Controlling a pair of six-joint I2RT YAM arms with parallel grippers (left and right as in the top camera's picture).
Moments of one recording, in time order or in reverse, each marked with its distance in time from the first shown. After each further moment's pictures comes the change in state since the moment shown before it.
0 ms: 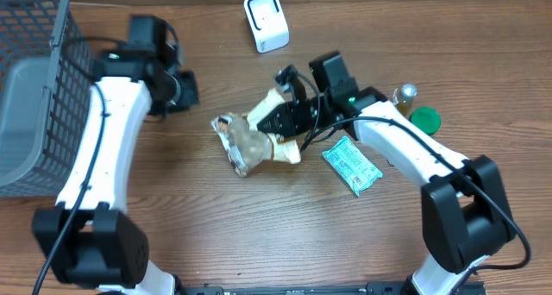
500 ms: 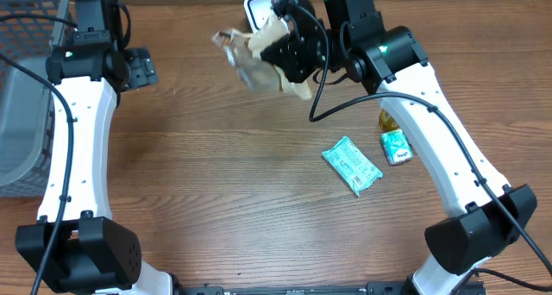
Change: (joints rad) left arm 0.124 -0.017 0.068 0.086 -0.397 0.022; right arm -0.010 -0.008 0.576 -0.354 0.313 -0.319
